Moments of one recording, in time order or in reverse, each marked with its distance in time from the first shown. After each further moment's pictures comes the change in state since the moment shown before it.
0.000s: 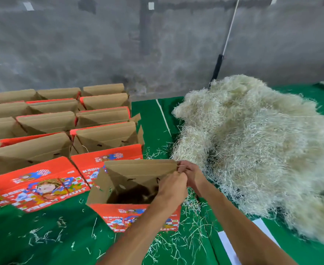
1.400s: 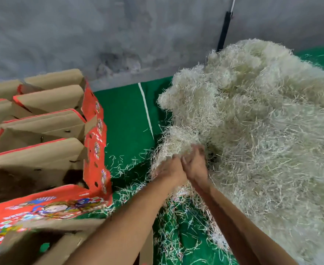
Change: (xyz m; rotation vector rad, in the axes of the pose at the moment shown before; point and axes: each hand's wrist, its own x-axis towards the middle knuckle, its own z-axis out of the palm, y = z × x) left_hand 0.301 0.038 0.090 -0.197 -0.297 -0.344; right_hand 0.250 0.031 -0.134 -0.521 0.319 -0.241
